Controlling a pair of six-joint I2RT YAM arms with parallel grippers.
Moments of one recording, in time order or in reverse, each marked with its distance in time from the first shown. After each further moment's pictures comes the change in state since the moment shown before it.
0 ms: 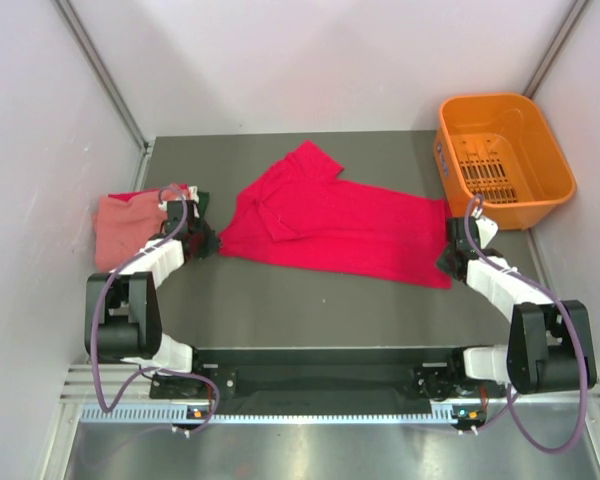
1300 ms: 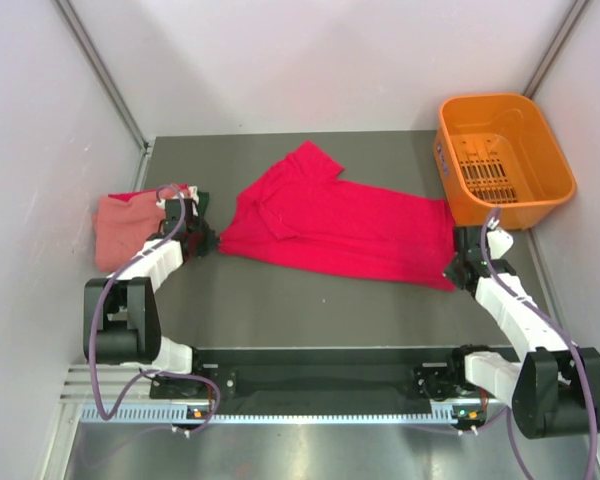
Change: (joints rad) left arm 0.000 -0.035 0.007 -0.021 -0.008 0.000; right arm -0.002 -0.213 -0.013 -0.216 0.040 0.106
